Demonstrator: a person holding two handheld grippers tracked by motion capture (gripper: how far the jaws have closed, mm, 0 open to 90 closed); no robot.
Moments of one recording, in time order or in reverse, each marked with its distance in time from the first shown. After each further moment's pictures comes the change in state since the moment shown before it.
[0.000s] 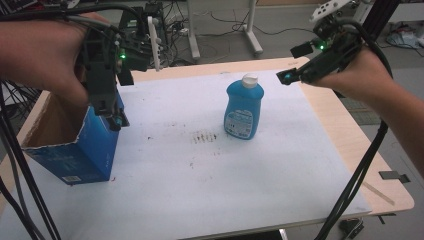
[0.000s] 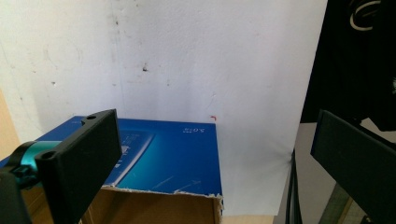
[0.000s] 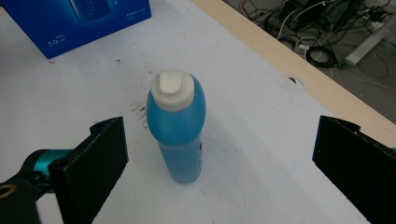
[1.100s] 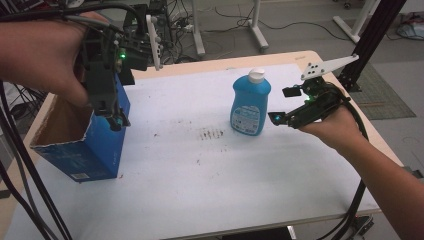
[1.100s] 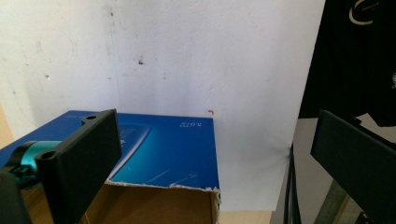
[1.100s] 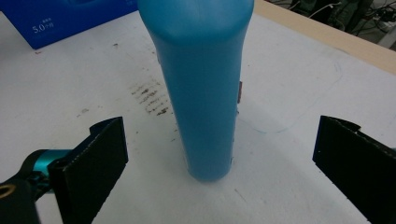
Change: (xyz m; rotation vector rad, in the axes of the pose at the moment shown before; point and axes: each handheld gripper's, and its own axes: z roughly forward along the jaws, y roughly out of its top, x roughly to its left) left arm -0.002 -0.008 0.003 0.009 -0.009 -0.007; right arm 0.019 -0.094 0.075 -0.125 0.020 0.067
